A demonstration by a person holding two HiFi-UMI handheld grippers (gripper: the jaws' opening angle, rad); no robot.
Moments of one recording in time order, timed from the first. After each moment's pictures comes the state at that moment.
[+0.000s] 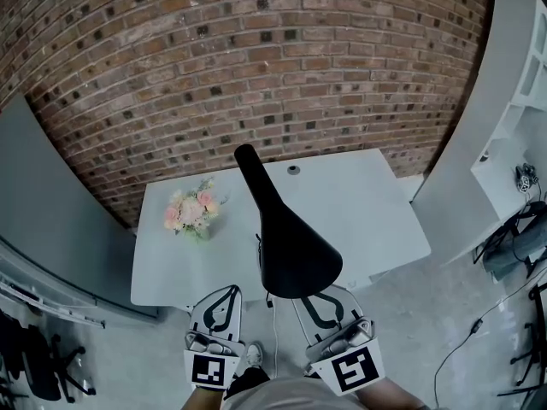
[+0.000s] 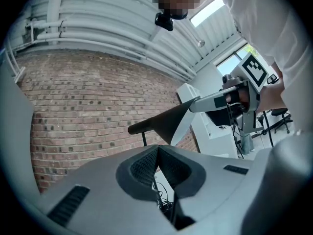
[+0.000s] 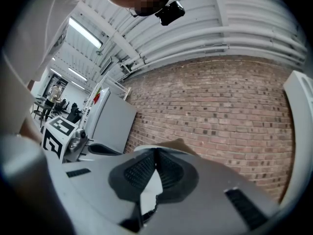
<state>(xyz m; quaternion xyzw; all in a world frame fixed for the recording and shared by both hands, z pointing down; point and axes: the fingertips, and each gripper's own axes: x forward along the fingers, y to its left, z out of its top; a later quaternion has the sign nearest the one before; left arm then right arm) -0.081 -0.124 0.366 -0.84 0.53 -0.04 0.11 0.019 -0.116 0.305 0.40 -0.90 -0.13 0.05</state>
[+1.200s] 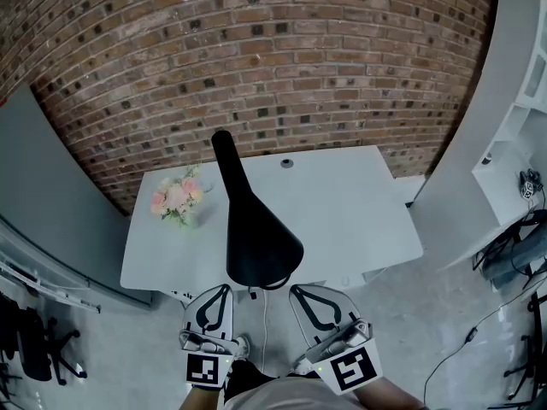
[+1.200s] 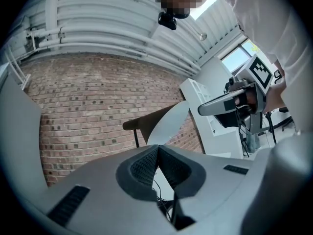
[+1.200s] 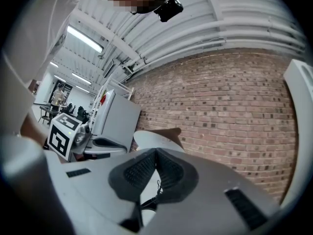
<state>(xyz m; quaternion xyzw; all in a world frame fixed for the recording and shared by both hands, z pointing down) -0.032 -0.100 0.381 -0.82 0.56 -0.07 0.12 0.082 -0.094 0.332 0.37 -0.92 -0.11 0.05</state>
